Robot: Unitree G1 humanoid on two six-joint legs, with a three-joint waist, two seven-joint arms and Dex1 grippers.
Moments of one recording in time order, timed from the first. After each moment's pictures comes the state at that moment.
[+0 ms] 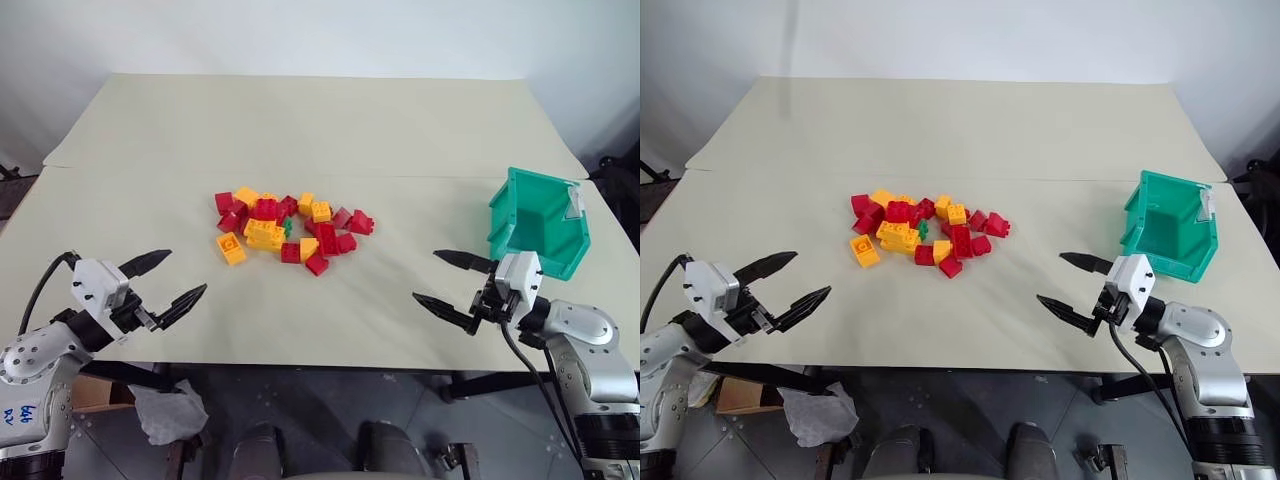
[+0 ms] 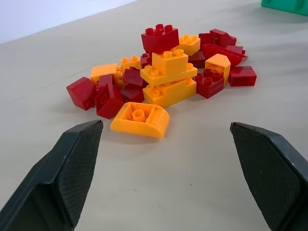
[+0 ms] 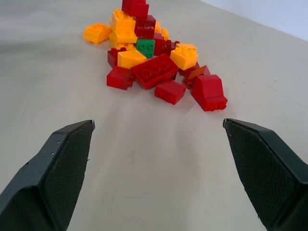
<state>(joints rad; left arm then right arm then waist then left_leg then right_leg) 0.05 0.66 0.42 -0.14 -0.47 0.07 -0.82 -0.14 -0.63 -0.16 -0.04 0.45 -0.02 1.06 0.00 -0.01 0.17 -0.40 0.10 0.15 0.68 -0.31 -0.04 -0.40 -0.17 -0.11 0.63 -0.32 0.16</state>
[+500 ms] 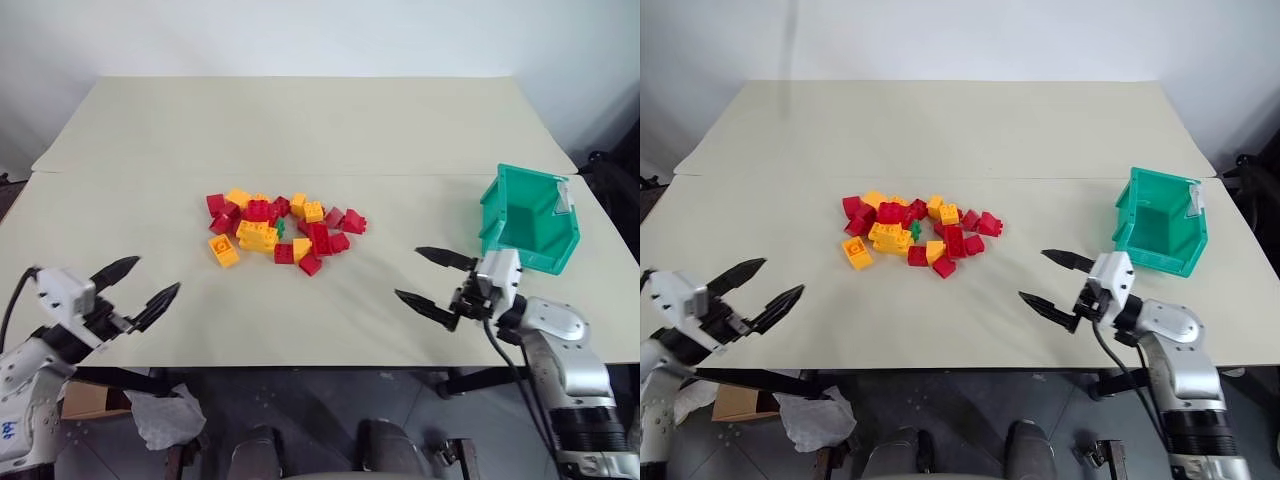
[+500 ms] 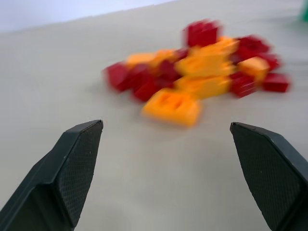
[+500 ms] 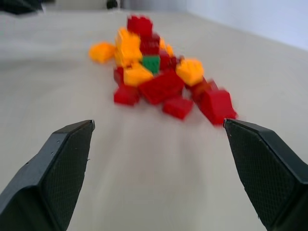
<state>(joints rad) 0.13 0.60 0.56 -0.04 -0.53 0.08 -0.77 -0.22 -0.51 -0.09 -0.03 0.45 -0.02 1.05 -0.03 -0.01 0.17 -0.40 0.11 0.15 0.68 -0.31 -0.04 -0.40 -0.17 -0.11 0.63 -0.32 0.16</state>
